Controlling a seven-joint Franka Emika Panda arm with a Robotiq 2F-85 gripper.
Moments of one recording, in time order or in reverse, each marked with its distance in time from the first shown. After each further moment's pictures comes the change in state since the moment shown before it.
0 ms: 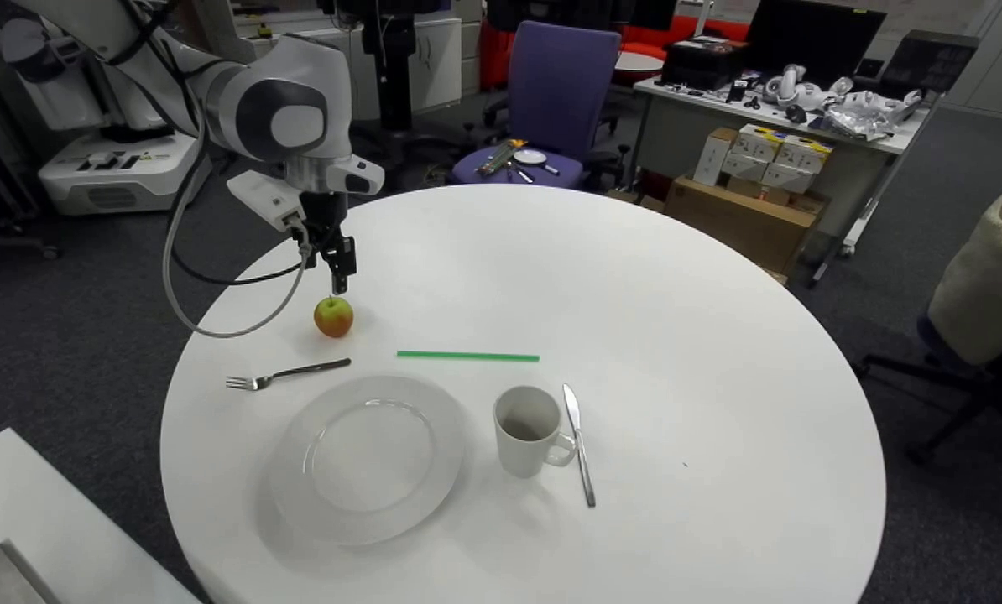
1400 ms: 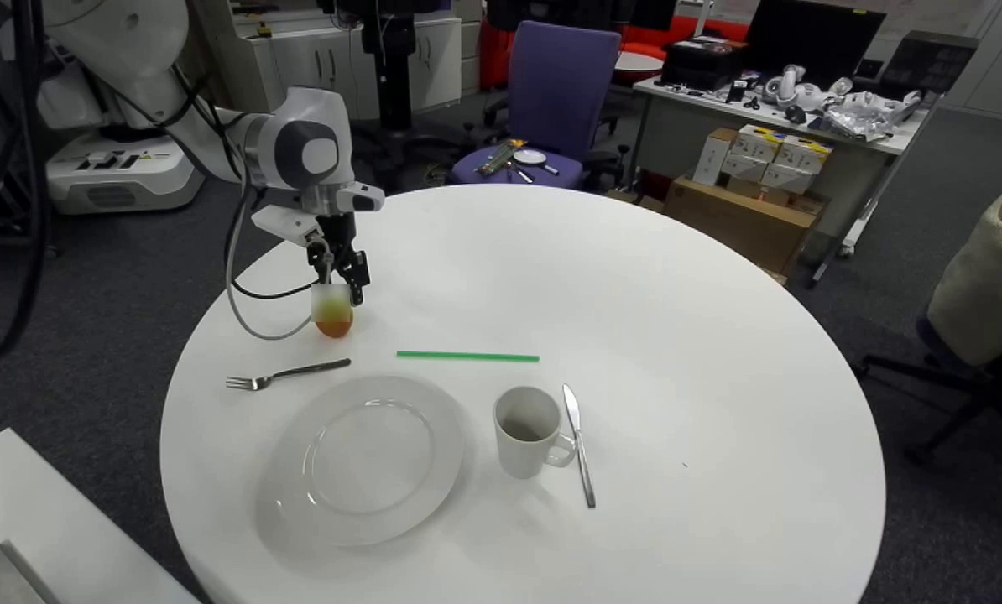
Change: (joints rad) arm 0.118 0.272 -0.046 0.229 -0.154 0.000 0.111
